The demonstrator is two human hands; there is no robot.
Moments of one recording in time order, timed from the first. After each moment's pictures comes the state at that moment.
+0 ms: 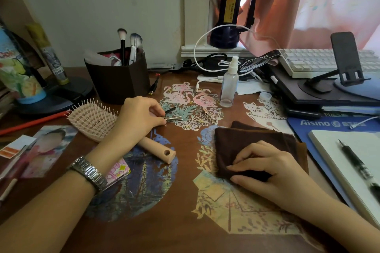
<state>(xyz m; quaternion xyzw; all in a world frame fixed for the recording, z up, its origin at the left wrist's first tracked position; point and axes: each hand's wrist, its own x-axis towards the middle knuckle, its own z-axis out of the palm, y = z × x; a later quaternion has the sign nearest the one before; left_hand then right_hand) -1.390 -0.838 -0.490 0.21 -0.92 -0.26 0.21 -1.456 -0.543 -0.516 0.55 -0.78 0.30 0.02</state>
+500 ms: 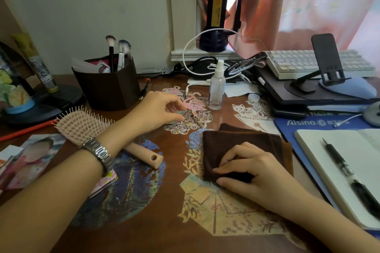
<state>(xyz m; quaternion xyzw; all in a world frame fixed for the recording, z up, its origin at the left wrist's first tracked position) -1.432 -0.817 -0.472 0.04 -0.95 -0.28 0.13 -1.457 -0.544 -0.515 0.55 -0.78 0.30 0.01</state>
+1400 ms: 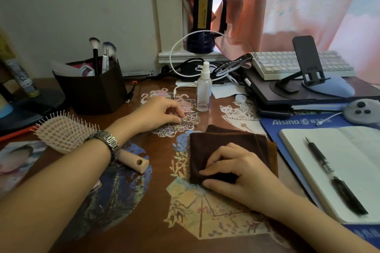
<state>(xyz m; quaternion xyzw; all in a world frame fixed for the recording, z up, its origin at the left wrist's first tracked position) -1.472 -0.819 -0.489 -0.03 -0.96 -0.28 0.07 -1.455 -0.545 -0.512 0.54 -0.78 0.30 0.01</state>
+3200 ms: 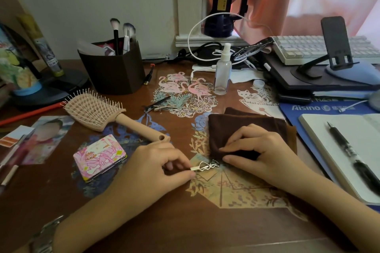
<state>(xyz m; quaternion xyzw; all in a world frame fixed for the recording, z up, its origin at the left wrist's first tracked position) -1.301 -0.754 -0.511 0.01 -0.94 -0.31 0.16 -1.456 -0.544 -0.515 0.55 -0.77 0.33 0.02</state>
